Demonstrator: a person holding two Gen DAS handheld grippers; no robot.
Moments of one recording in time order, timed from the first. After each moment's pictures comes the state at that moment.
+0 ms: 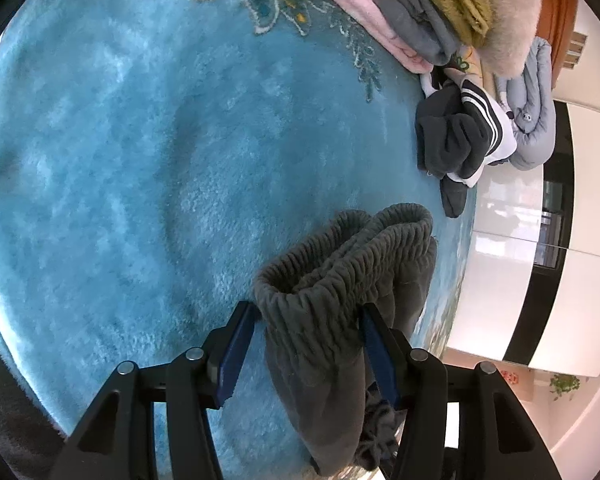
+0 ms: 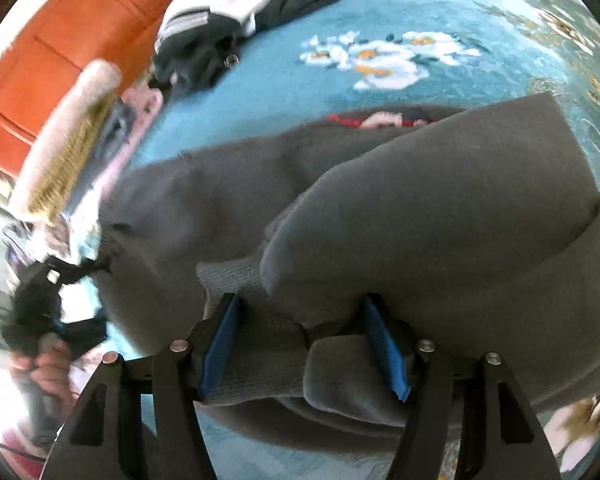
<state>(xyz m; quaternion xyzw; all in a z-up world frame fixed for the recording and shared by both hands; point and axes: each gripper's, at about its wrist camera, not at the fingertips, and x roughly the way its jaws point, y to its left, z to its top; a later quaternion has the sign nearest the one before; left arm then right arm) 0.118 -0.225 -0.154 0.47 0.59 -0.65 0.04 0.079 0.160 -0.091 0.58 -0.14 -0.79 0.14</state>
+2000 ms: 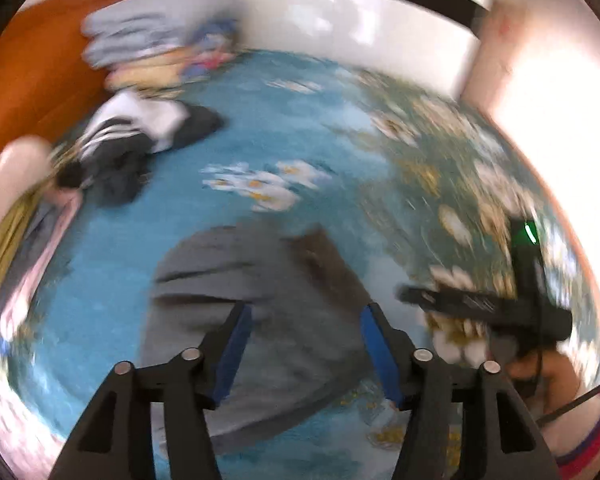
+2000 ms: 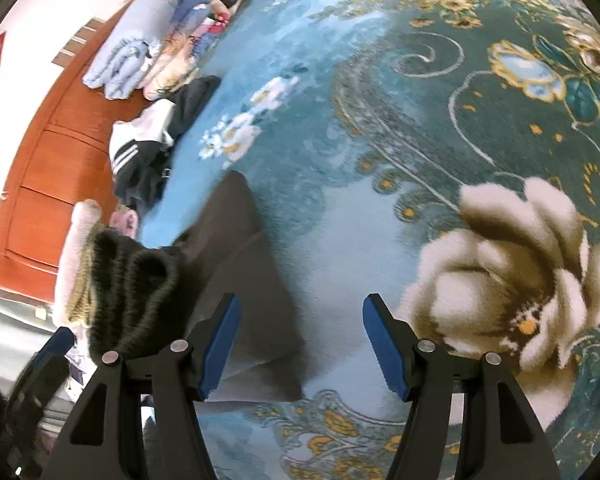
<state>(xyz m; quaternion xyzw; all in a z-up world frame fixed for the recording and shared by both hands) 0.132 0.041 0.043 0.45 0.02 -0.88 -0.14 0.133 0.318 -0.090 0.51 -0.33 -0.79 0.06</state>
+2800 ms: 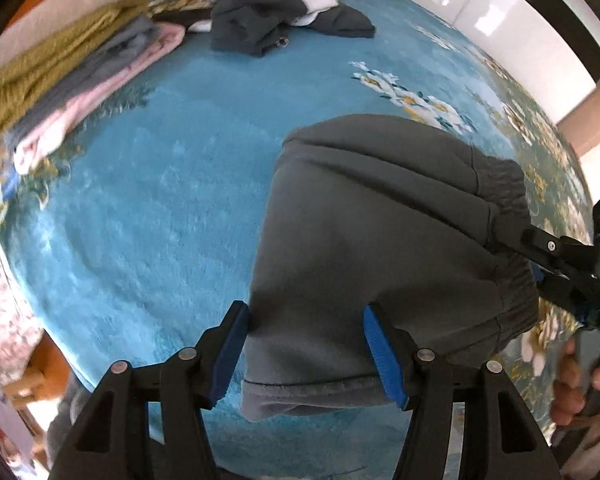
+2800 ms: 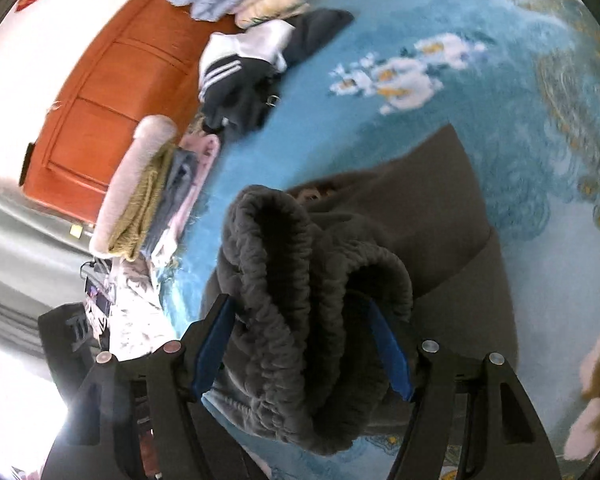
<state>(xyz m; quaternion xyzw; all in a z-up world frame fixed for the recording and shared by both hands) 0.130 -0.034 -0.058 0.58 0.12 -0.80 -0.04 0.082 0.196 -0.081 0.54 -0.28 -0.77 0.22</state>
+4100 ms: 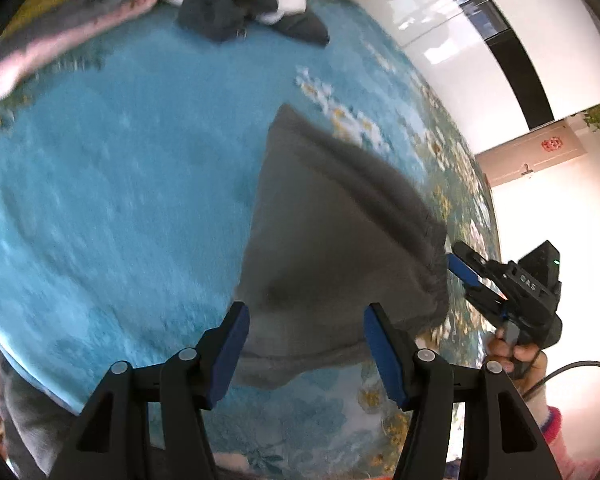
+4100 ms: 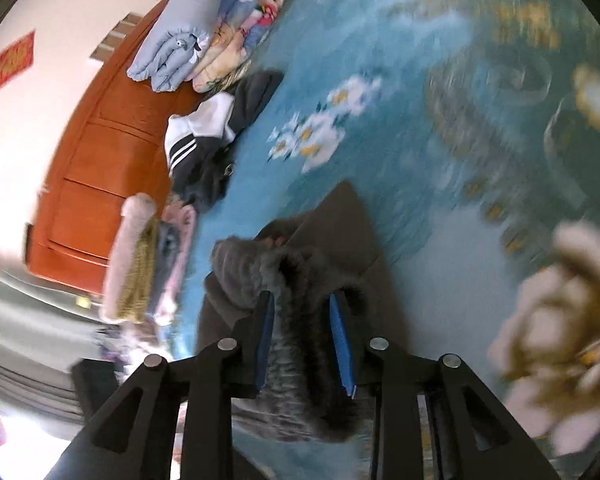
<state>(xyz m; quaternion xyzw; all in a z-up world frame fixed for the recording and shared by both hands) 0.131 -0.065 -0.044 0.55 0.26 -0.77 -0.18 0.099 0.292 -0.054 0.49 -0.34 -0.79 0.13</state>
